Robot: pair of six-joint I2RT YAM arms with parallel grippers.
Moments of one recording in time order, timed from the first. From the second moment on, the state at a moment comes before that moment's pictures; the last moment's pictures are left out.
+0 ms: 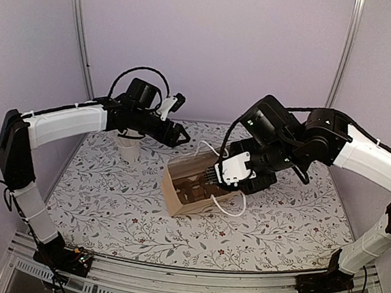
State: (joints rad) left arm -0.61 1.70 1.42 -0.38 0.27 -0.07; right arm 1.12 1.52 1.62 -1.06 0.26 -1.02
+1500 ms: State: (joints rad) left arm -0.74 2.07 1.51 -0.30 0.58 -0.06; right arm 1.20 1.39 1.47 -1.03 0.36 -0.98
